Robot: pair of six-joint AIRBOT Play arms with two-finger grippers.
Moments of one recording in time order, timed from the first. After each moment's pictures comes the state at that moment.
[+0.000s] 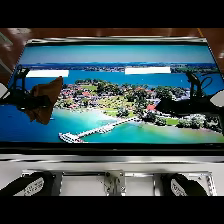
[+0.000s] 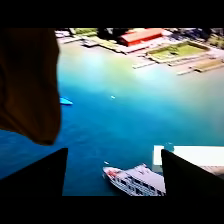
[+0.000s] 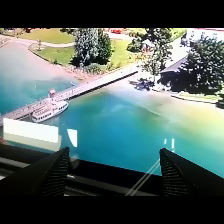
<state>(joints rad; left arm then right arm) 0.07 -1.15 1.13 1.49 -1.16 -1.53 -0.12 -1.01 0.98 -1.04 1.24 1.41</state>
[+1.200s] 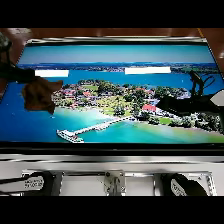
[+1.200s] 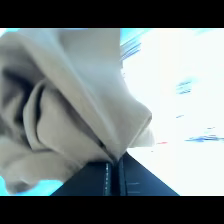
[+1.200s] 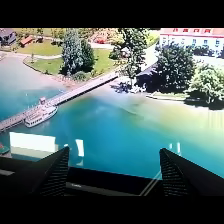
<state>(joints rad) 0.15 -1.39 1.61 1.36 -1.16 -1.40 -0.12 -1.01 1.01 -1.05 1.23 1.48</state>
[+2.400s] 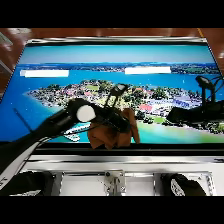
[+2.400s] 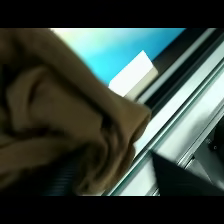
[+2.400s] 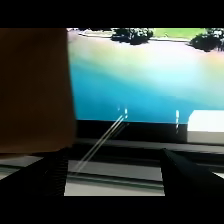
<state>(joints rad) -0.86 -1.43 1.30 1.07 -0.89 -1.59 -0.12 -0.89 1.00 -1.28 1.45 1.51</state>
